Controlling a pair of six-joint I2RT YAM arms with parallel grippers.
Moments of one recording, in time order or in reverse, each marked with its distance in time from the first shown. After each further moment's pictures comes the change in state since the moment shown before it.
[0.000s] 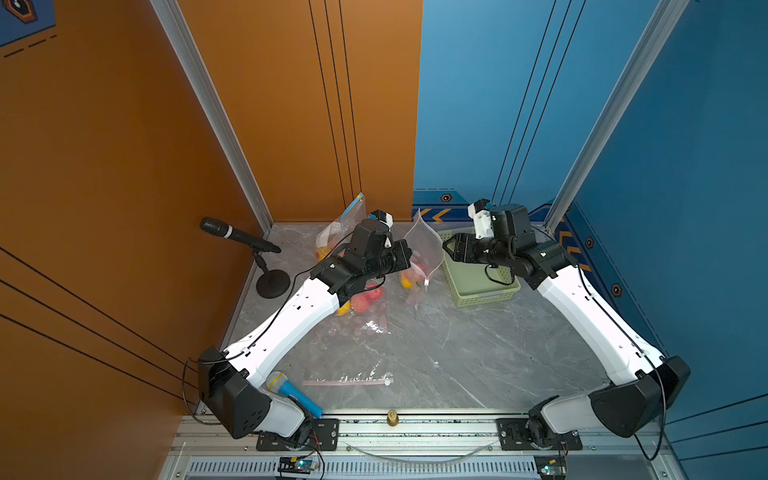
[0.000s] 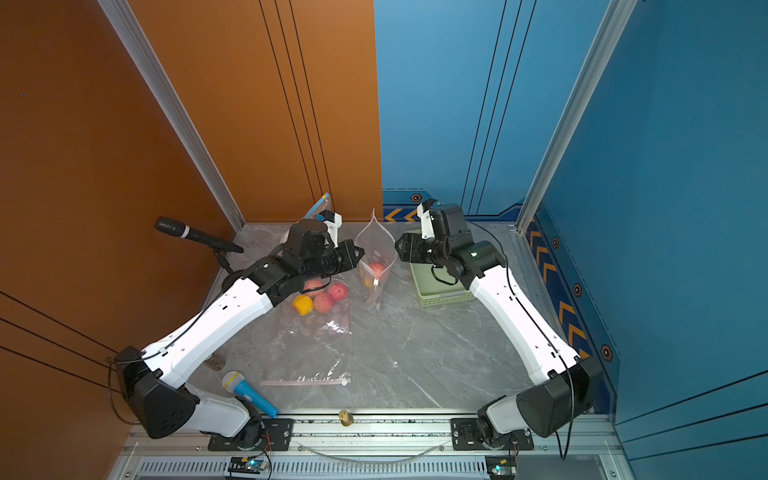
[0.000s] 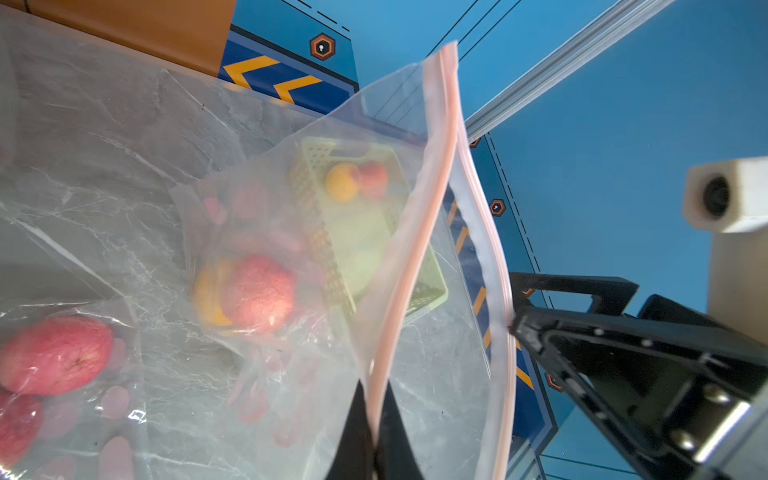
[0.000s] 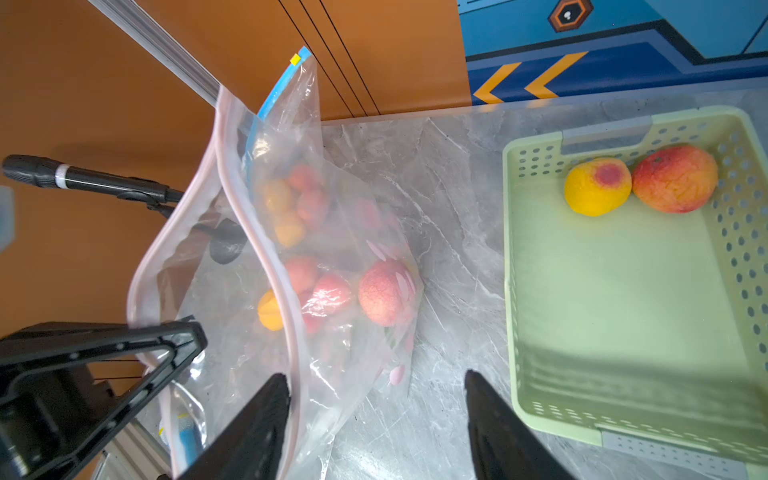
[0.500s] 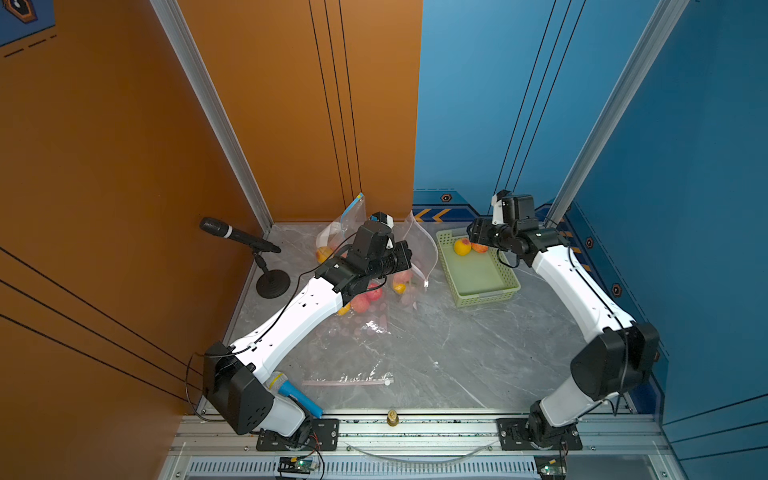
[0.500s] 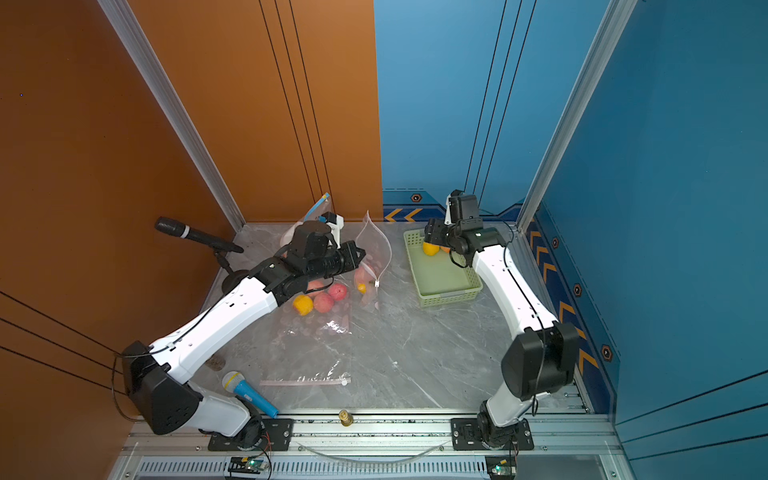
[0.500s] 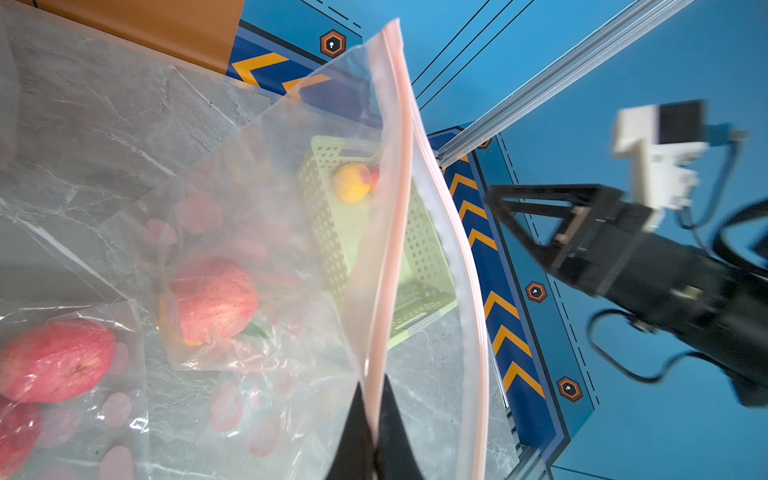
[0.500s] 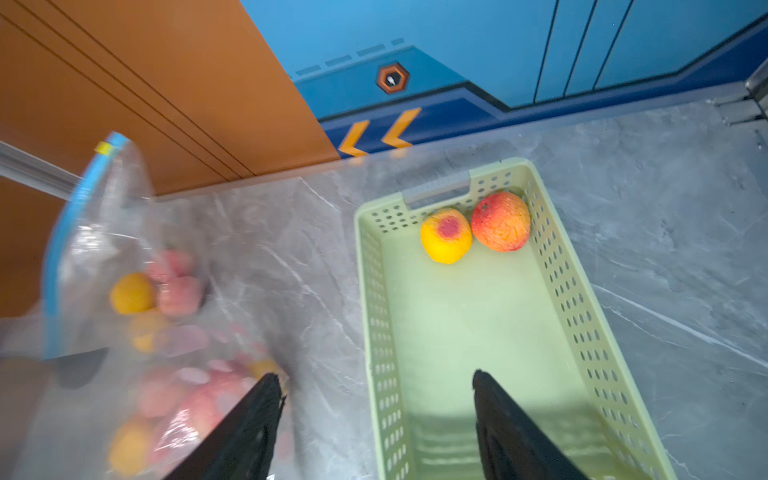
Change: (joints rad) left arm 0.002 0.028 -0.023 0.045 -0.003 0.000; right arm -0.186 0.266 0.054 0.095 0.182 -0.070
